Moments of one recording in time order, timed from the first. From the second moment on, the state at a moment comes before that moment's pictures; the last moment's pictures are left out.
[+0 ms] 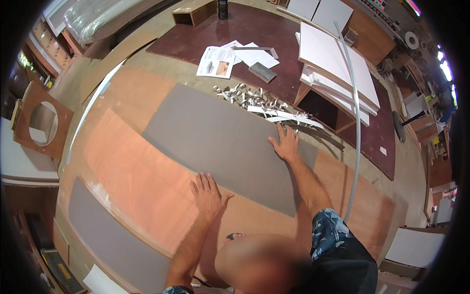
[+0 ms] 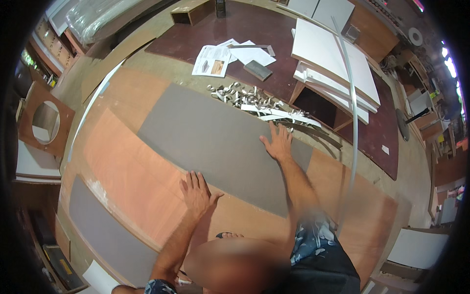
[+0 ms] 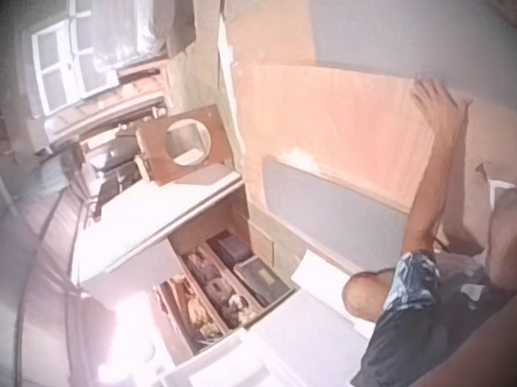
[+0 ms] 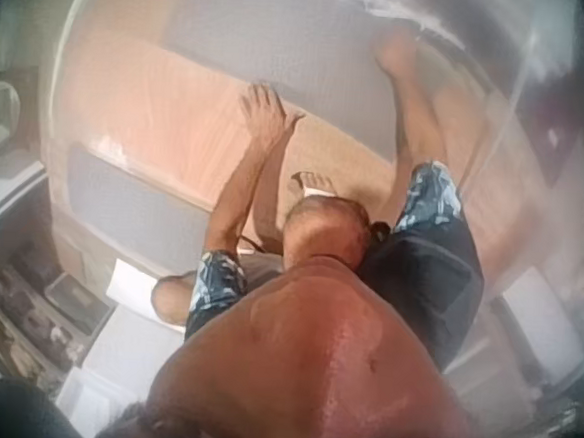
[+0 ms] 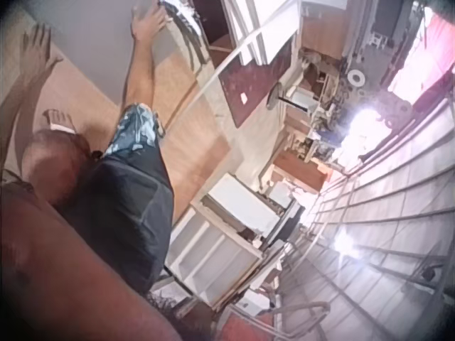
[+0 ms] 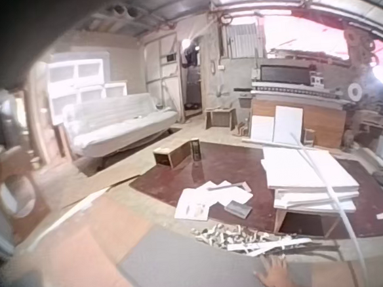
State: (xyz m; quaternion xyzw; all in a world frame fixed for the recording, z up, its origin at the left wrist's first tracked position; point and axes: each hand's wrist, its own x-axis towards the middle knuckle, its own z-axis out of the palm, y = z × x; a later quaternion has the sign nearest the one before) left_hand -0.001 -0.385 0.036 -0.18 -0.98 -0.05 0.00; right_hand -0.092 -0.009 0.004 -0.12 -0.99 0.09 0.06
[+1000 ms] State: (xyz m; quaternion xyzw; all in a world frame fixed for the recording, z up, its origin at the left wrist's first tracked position) left_hand -0.008 -0.368 0.040 -0.10 -0.97 -0.23 0.07; right_hand -0.056 0.192 0.181 -0.05 -0.93 0.37 0.02
